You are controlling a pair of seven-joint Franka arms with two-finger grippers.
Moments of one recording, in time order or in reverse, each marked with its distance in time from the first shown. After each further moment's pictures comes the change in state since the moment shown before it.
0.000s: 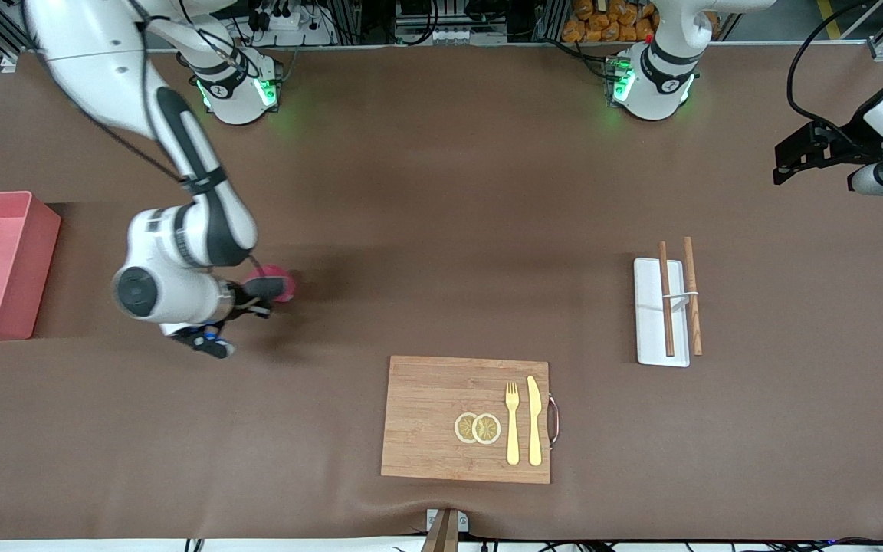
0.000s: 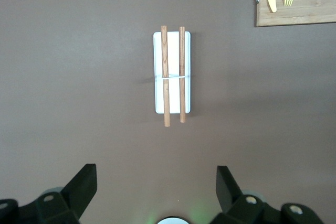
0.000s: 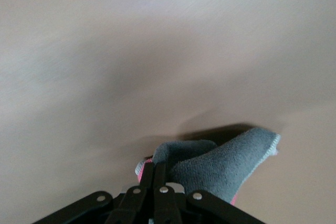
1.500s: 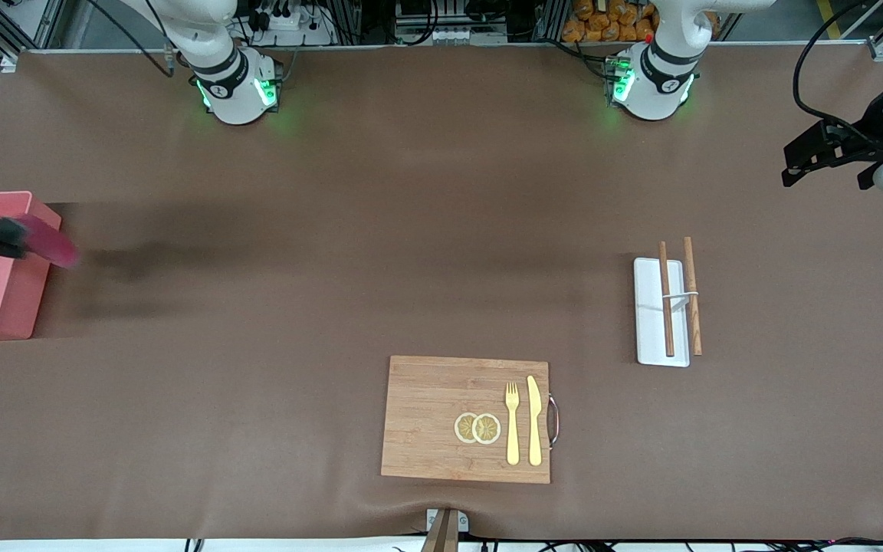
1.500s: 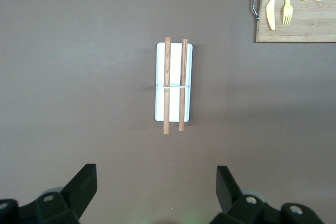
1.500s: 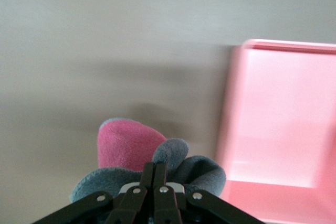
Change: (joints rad) left arm 0.005 0.002 -0.007 0.030 0.000 0.010 -0.049; right arm -0.687 -0.304 -0.095 0.167 -0.251 -0.382 -1.195
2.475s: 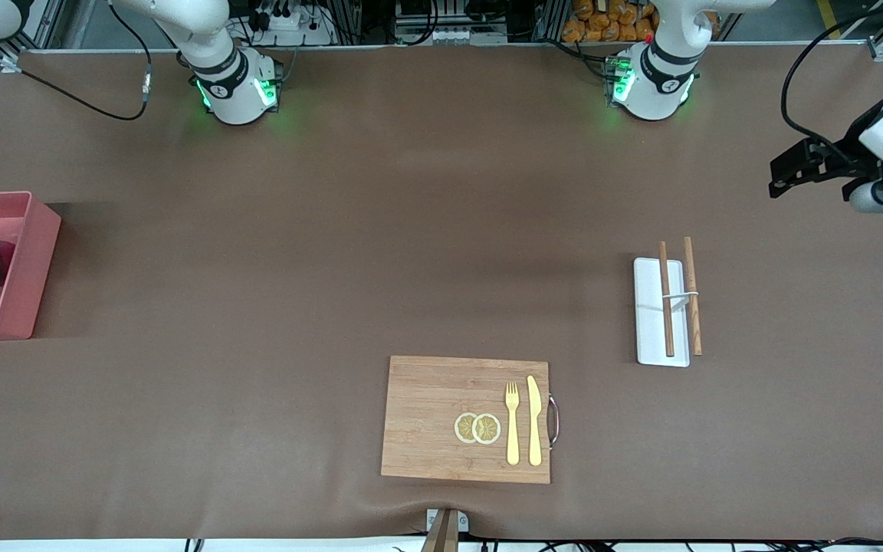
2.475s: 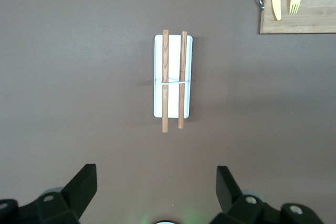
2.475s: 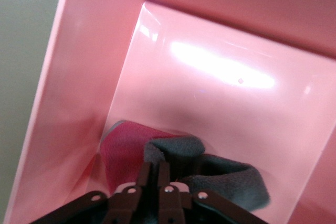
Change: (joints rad) left arm -0.001 0.049 -0.003 -0.006 0.000 0.001 0.001; right arm -0.317 0.512 0.006 0.207 0.247 0.259 -0.635
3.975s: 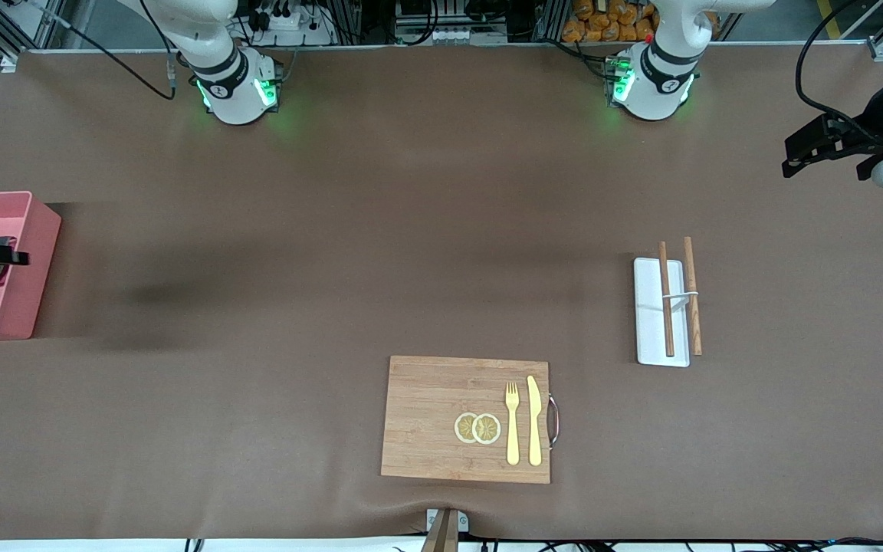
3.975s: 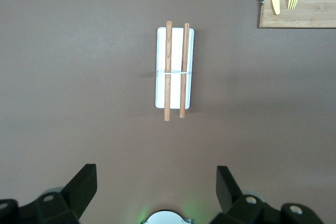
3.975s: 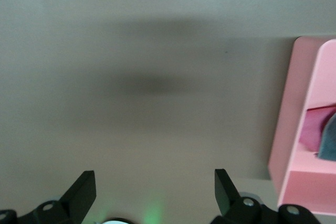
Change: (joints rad) left arm 0.007 -0.049 0.010 0.008 -0.006 -0.058 0.004; right arm 0.462 -0.336 0.025 0.027 -0.152 -0.528 0.944
